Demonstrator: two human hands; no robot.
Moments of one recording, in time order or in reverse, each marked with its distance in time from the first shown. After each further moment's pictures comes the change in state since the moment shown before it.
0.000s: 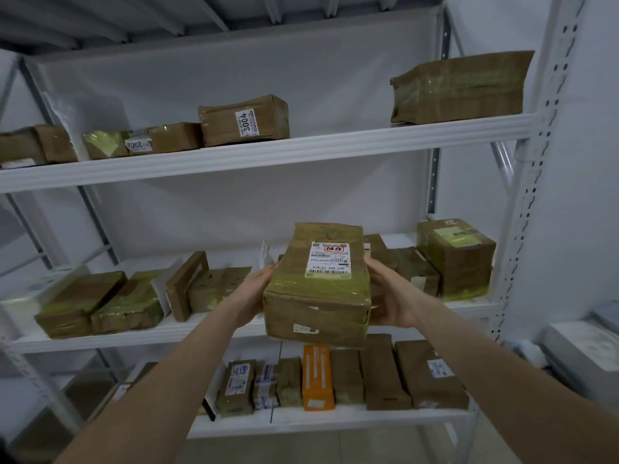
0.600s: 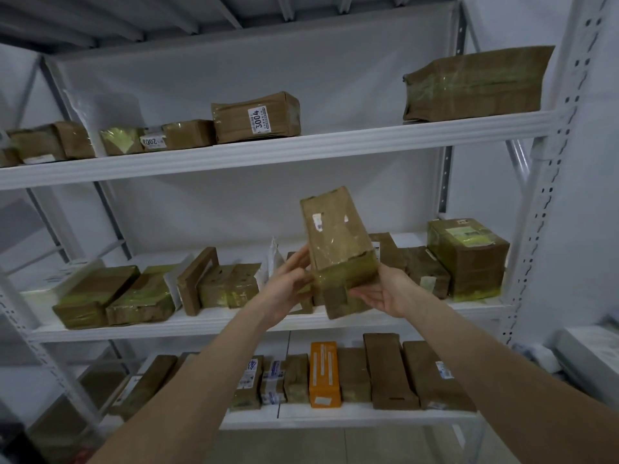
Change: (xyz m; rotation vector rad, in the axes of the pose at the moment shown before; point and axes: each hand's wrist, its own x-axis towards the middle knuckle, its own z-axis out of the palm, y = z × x) left_hand -0.009 0.000 0.033 -0.186 -0.112 0.141; right_hand 0.011 -0.008 0.023 0.122 0.185 0.012
